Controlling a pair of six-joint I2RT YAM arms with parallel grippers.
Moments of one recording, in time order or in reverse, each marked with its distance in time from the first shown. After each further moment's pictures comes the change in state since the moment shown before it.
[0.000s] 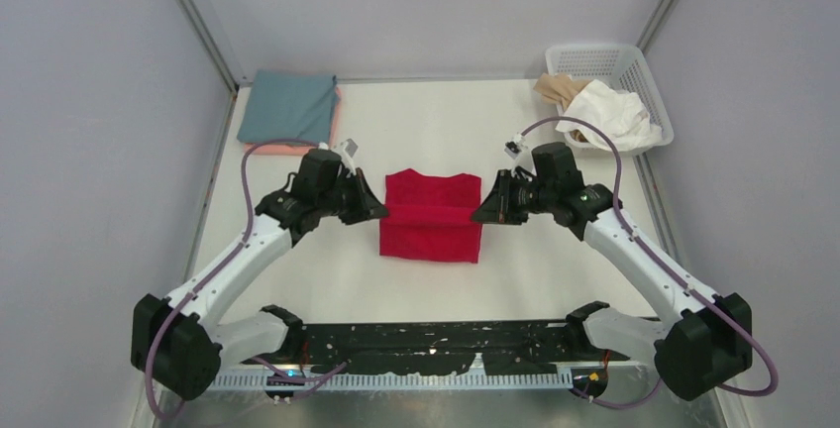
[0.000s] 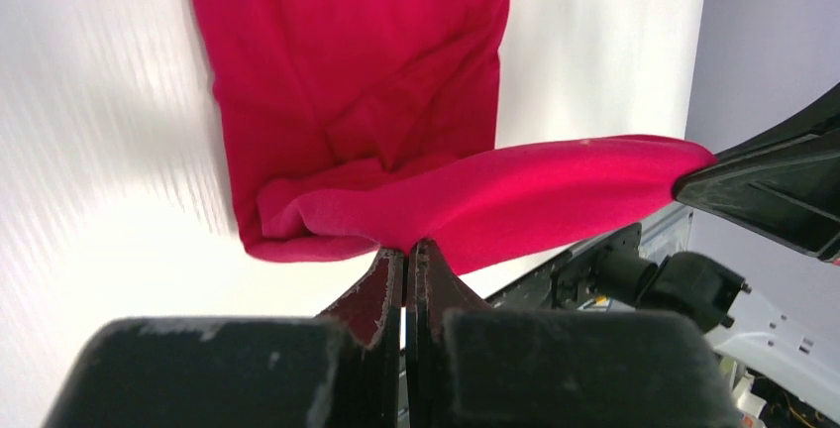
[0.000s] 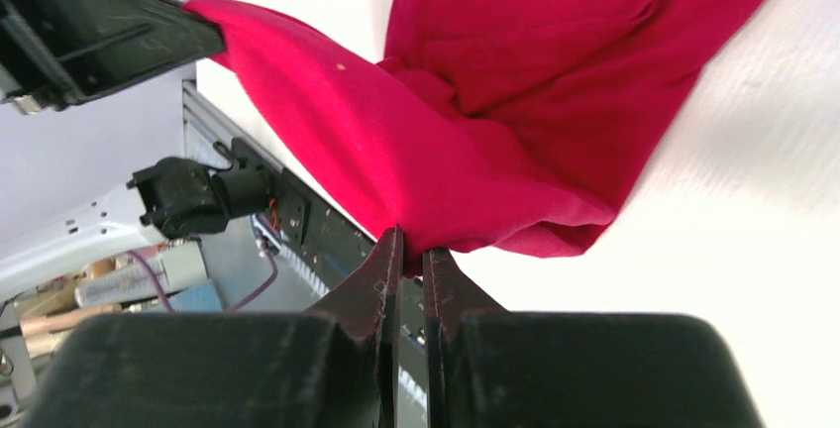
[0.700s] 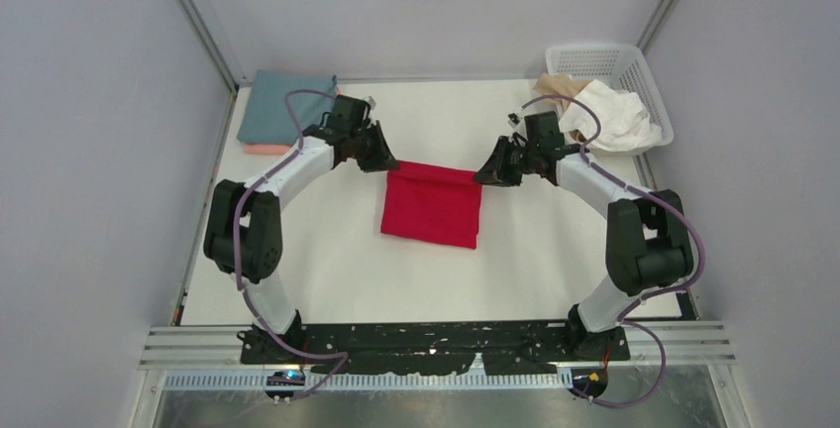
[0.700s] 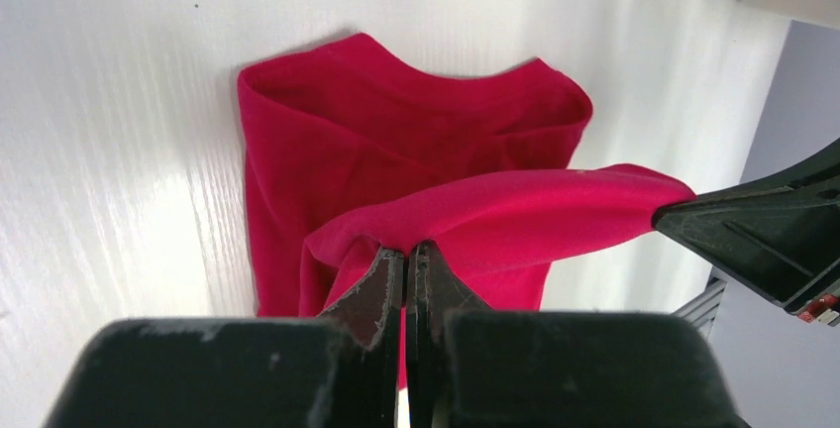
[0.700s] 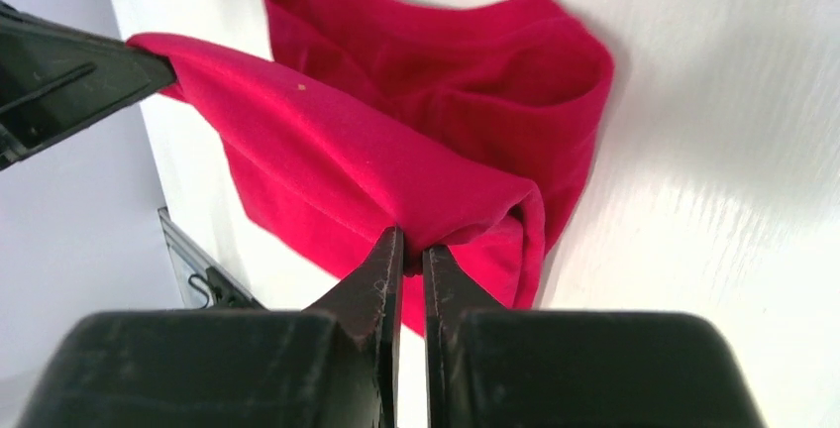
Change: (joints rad) left arm 0.108 0.620 0.448 0.042 0.011 0.079; right arm -0.171 0.500 0.188 0.216 0.010 -0.011
